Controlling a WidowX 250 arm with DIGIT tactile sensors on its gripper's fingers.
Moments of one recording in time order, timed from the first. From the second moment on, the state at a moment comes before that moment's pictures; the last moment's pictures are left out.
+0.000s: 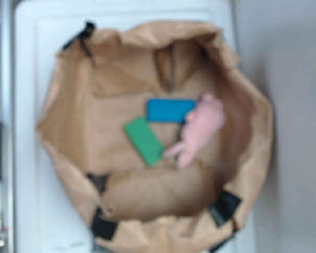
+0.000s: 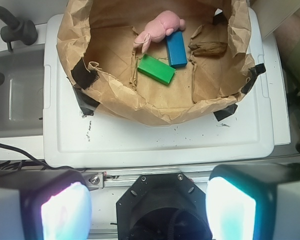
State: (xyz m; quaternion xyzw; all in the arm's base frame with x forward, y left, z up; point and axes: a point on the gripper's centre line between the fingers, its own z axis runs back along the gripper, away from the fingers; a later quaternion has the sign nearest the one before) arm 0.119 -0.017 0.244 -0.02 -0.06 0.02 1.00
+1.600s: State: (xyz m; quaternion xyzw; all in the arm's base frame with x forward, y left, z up) arm 0.190 -0.018 0.179 0.03 -0.06 0.21 0.97
